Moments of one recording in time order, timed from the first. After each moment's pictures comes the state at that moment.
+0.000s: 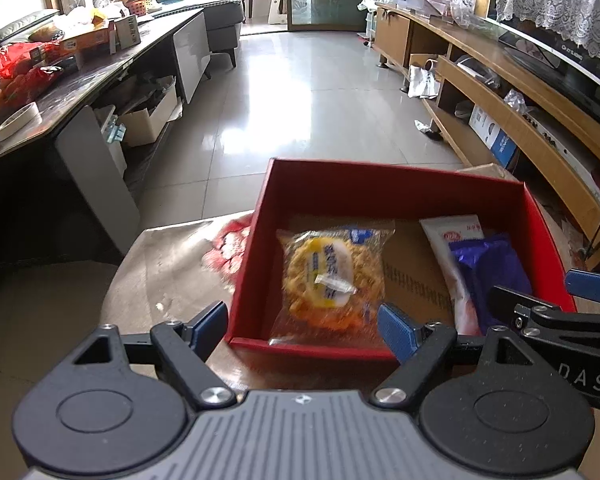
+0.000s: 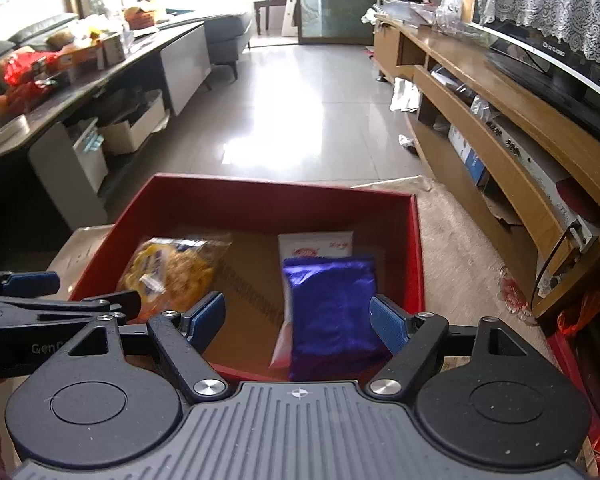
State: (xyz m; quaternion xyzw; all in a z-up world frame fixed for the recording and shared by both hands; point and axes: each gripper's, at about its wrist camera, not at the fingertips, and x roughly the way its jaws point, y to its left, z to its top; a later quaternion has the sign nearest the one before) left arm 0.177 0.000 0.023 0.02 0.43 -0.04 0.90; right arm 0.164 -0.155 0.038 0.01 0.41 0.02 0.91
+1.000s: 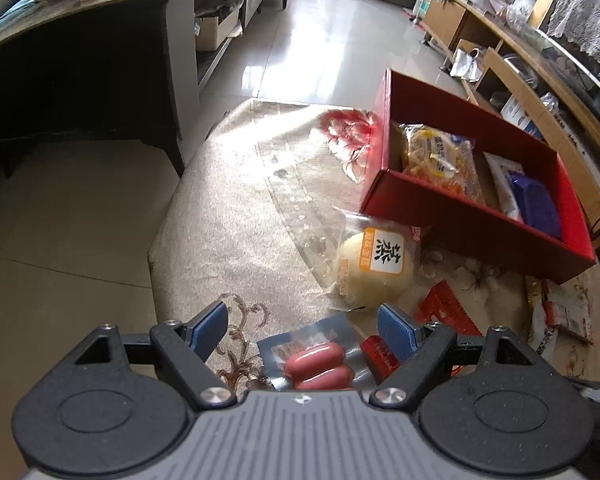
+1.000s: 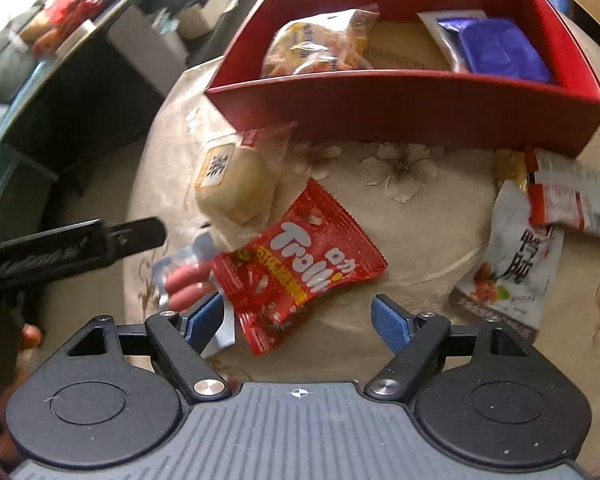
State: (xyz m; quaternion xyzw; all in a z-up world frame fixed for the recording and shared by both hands) left arm 0.086 0.118 -0.005 -0.08 0.49 -0.02 0.87; right arm 0.087 -0.077 -0.028 0.13 0.56 0.10 0.81
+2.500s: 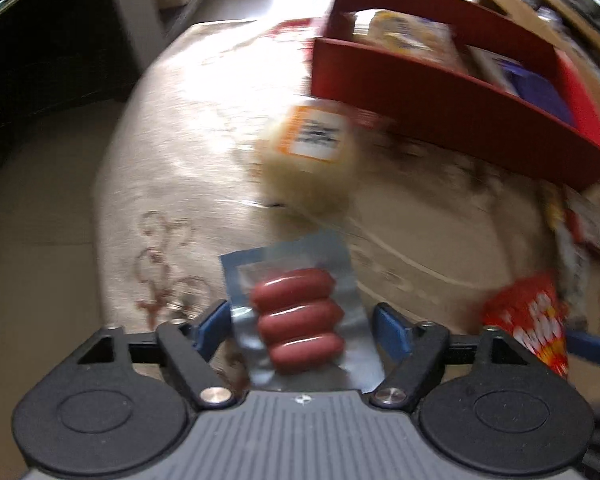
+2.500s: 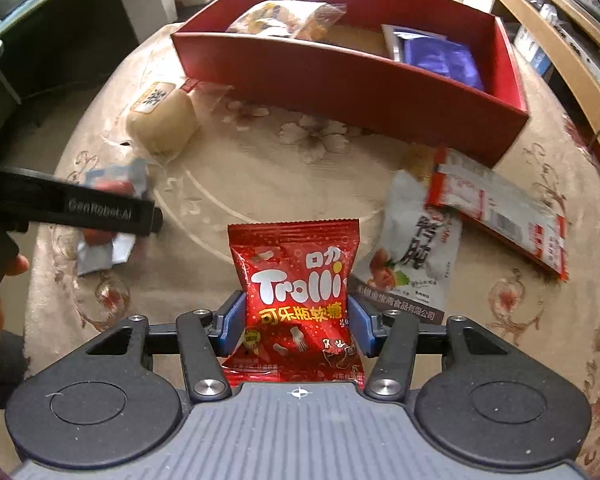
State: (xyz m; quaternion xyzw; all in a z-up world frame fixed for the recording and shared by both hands) left arm 0.076 0.042 -0.059 -0.01 0.56 -0.02 0.83; right arm 0.043 -0.111 -0.030 -0.04 0.54 0.09 0.83
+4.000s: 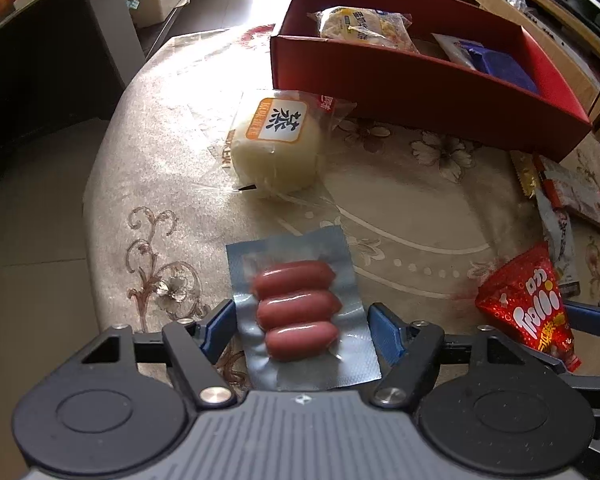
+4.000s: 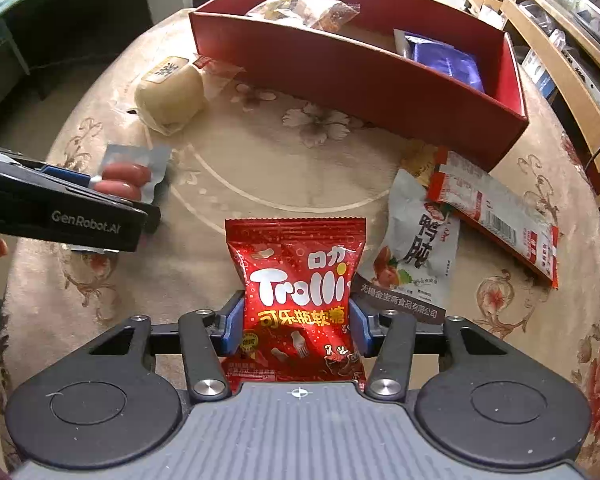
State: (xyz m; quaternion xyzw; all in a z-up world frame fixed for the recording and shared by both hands) left arm 0.061 0.035 -0.057 0.00 0.55 -0.04 0.83; right arm 0.032 -0.102 -0.034 -0.09 0.53 0.10 0.84
